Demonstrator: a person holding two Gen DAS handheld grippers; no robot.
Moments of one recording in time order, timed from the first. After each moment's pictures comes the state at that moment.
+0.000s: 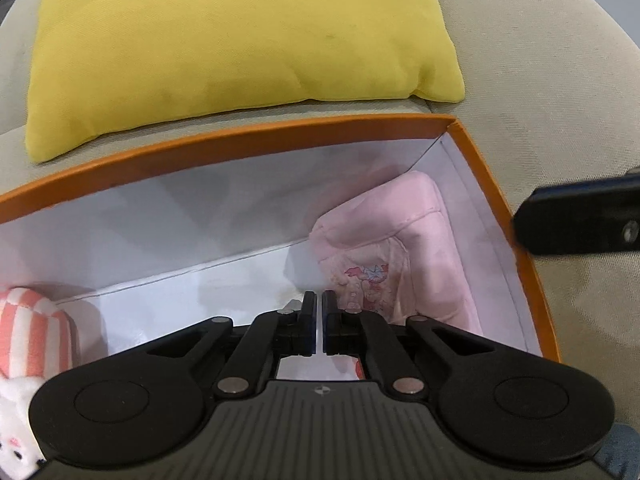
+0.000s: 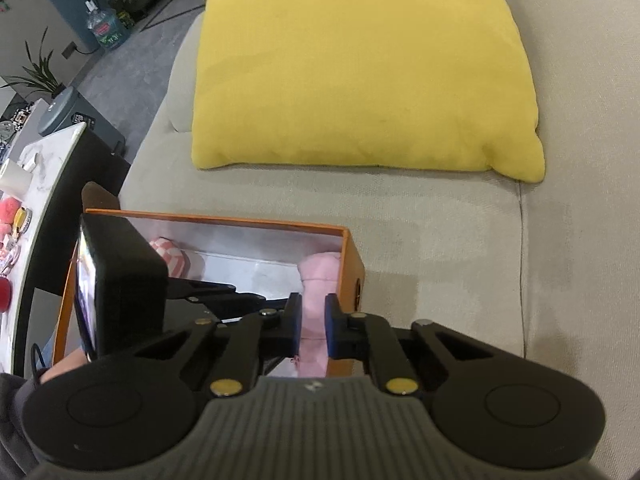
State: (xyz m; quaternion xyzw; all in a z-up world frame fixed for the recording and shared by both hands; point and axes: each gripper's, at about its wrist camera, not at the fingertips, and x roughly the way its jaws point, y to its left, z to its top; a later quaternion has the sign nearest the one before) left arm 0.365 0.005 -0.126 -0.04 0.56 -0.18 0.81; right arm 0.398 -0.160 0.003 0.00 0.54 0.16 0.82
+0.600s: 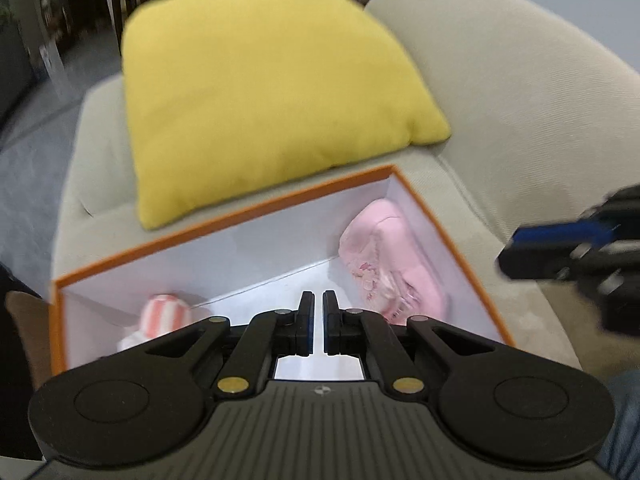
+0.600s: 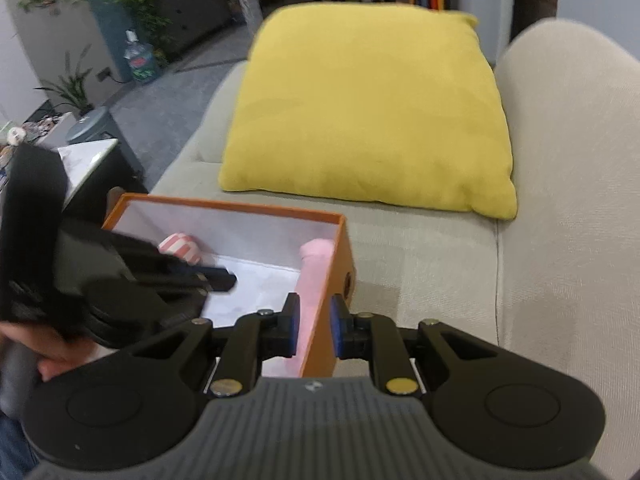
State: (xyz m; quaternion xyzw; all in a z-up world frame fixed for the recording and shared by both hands) left arm 0.281 0.002 -0.034 0.07 0.46 -0.13 0.87; right arm 0.300 -0.184 0.013 -0.02 0.43 0.21 0.88
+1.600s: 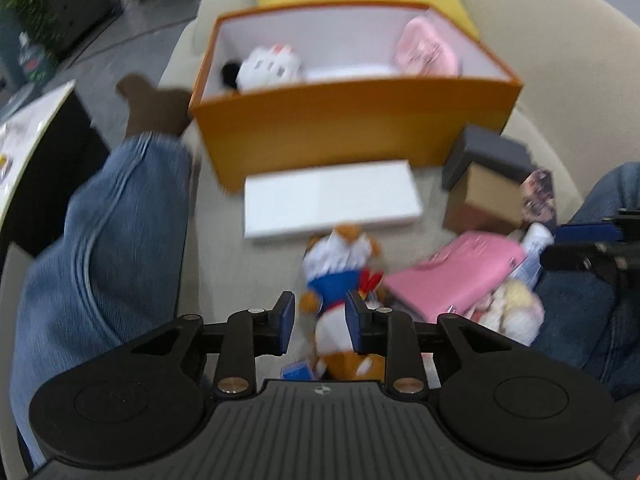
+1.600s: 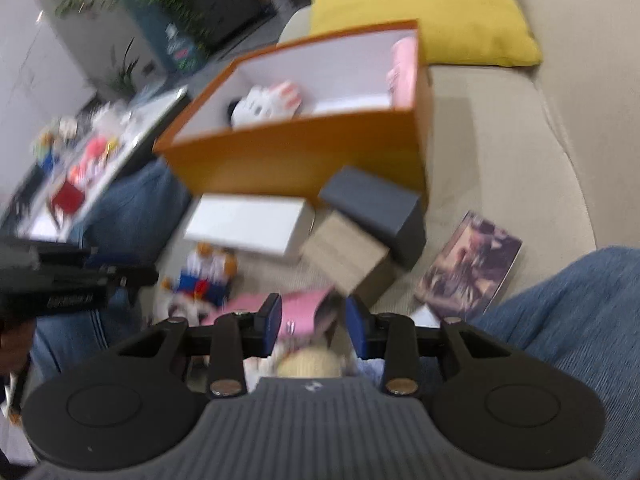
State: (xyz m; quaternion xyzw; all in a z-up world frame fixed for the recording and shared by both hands) left arm 0.022 0.080 -0.080 0.02 0.51 -0.02 0.86; right arm 0.083 -0.175 -0.072 0.01 0.46 0.27 0.85
